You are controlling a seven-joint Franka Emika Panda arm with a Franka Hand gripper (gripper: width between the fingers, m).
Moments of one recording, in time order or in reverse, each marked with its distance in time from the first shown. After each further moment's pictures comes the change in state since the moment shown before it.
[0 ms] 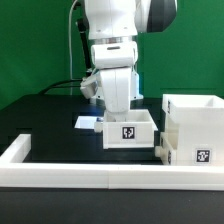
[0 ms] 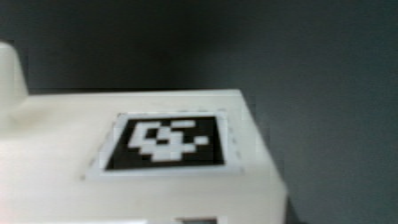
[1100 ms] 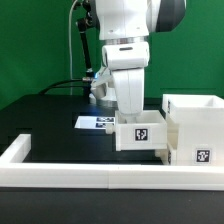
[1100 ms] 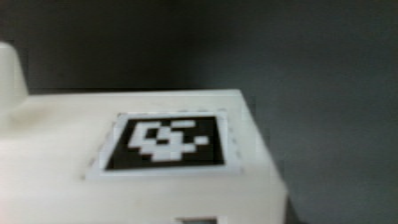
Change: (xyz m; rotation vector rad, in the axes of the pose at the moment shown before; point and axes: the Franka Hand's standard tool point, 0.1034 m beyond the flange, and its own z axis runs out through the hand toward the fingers) arm 0.019 0.007 0.001 0.009 0.002 -0.018
